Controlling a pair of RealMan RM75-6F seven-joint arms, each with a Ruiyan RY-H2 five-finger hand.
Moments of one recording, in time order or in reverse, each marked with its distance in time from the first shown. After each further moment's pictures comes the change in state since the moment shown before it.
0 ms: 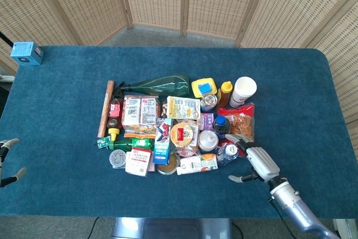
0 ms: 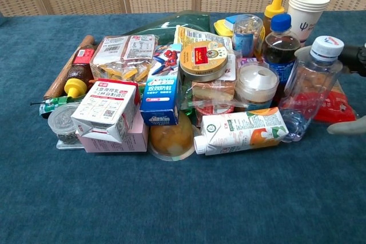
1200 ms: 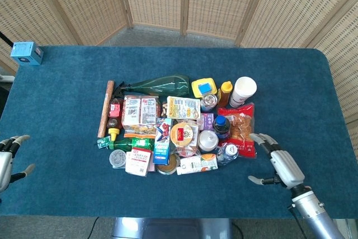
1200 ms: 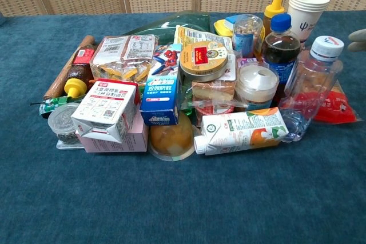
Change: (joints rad) left arm -0.034 0.011 0.001 -0.058 0.027 -0.011 0.062; right arm -0.120 0.076 -0.007 0.022 -0.072 0.125 0.038
